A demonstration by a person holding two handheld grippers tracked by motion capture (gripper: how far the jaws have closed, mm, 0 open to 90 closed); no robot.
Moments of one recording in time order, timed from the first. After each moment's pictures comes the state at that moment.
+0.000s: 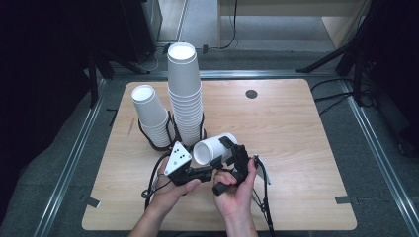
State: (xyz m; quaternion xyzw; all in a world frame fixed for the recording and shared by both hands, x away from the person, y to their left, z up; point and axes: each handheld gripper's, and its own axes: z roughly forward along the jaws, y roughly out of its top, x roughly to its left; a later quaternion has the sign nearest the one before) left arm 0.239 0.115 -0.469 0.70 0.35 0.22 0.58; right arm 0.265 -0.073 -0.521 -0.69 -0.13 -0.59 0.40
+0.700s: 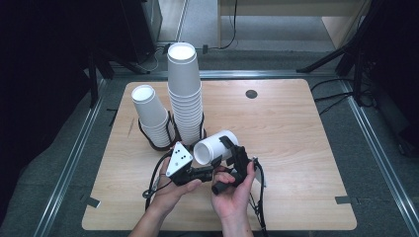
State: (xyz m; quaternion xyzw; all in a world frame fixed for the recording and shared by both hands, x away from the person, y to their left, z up) left arm 0.238 0.113 -0.470 0.70 0.34 0.24 0.58; right arm 0.263 -0.069 -0.528 -0.66 -0.08 -0.61 0.43
